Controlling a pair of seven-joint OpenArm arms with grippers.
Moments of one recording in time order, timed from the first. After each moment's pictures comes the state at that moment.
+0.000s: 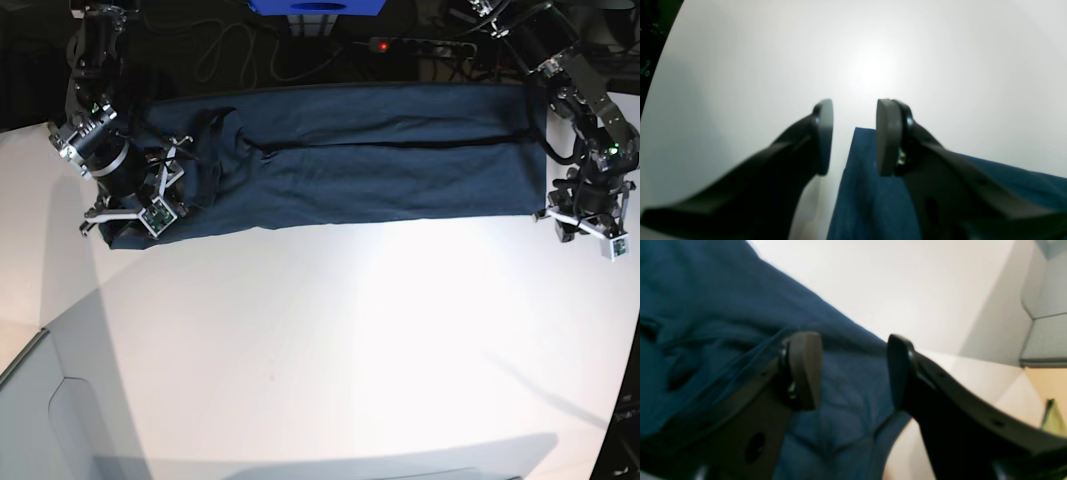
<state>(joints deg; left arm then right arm) 3.0 -13.3 -38.8 102.0 -17.3 -17.5 59.8 -13.7 10.6 12.7 114.2 -1.6 46.7 -44.6</state>
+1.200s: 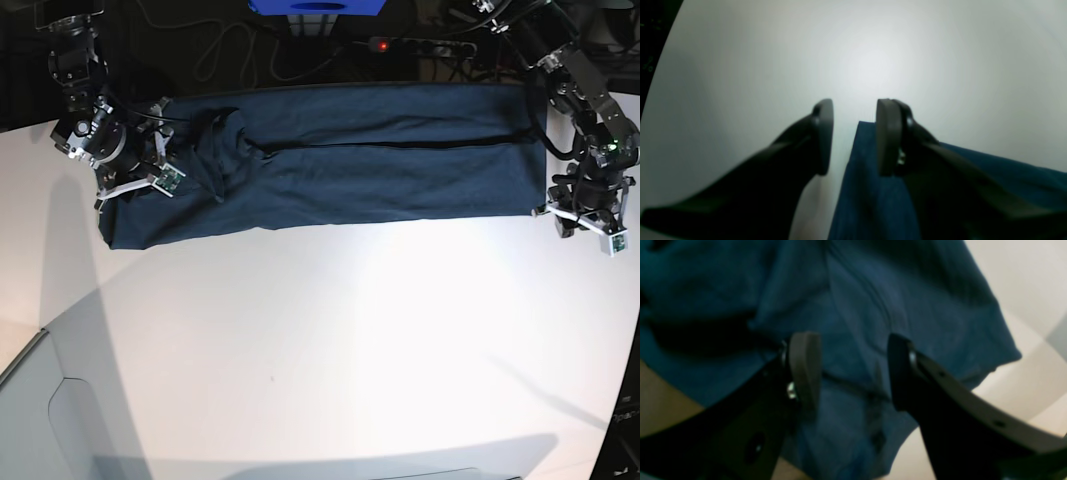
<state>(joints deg) 3.8 -13.2 -38.8 102.0 -17.1 -17.5 59.4 -18.1 25.7 0.9 106.4 -1.7 46.6 -44.3</state>
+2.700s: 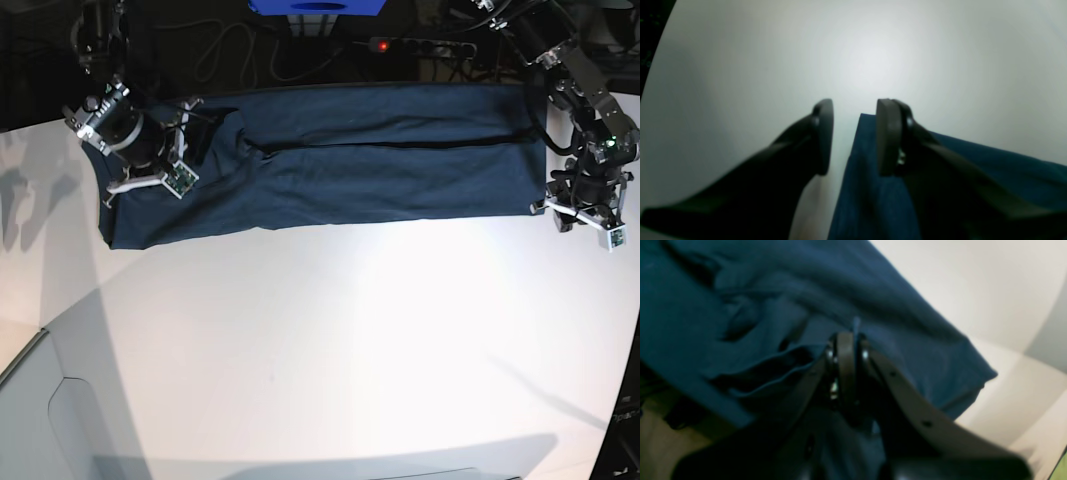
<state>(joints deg) 4.7 -12.9 -38.8 102.0 -17.1 -17.5 59.4 -22.4 13.7 7.8 116.3 -1.7 46.6 -43.9</state>
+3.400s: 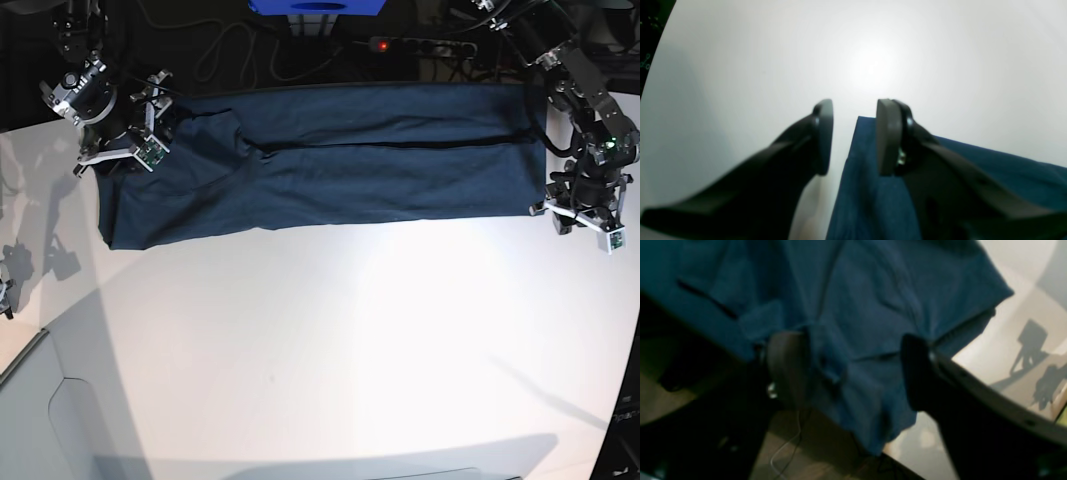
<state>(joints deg) 4.6 -12.9 -38.7 102.0 -17.3 -17.5 59.3 -29.3 17.9 13.2 118.0 -1.8 46.7 -44.5</state>
